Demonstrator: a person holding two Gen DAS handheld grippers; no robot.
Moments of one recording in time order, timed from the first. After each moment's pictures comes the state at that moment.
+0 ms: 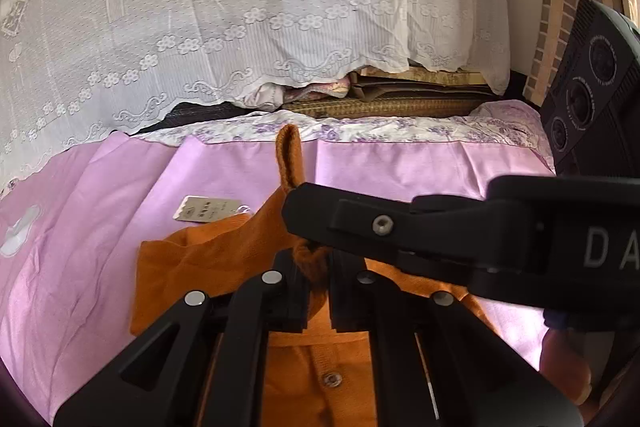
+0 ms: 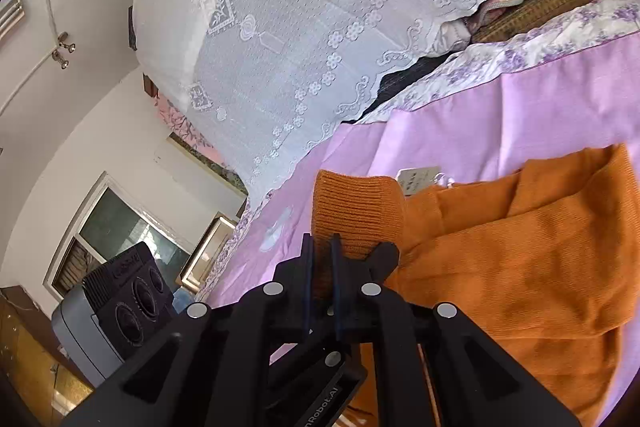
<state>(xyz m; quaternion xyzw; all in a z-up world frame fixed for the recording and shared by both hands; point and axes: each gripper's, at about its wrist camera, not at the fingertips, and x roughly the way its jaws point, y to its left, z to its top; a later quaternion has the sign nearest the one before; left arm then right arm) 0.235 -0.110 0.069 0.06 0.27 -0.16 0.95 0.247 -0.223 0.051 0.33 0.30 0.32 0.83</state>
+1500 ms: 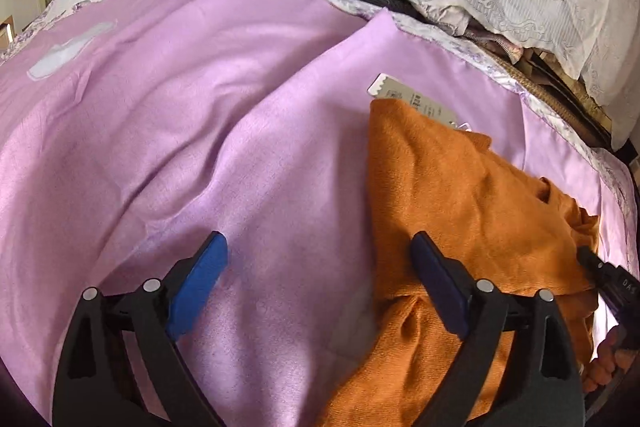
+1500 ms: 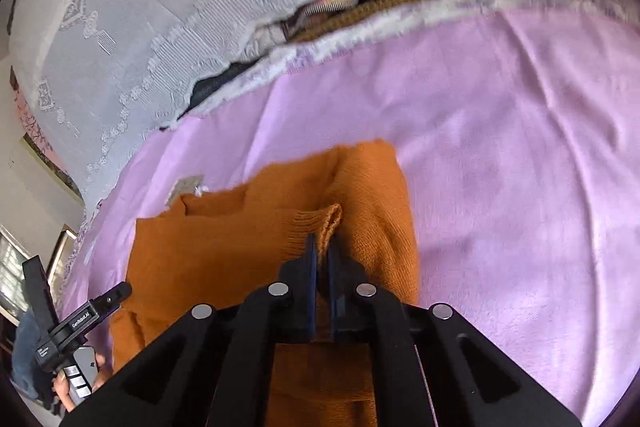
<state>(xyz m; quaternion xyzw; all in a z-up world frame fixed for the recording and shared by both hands) 0.305 0.067 -0.038 -0.10 0.44 0.01 0.89 0.290 -0.296 -0.052 0.25 0.39 0.08 0.88</state>
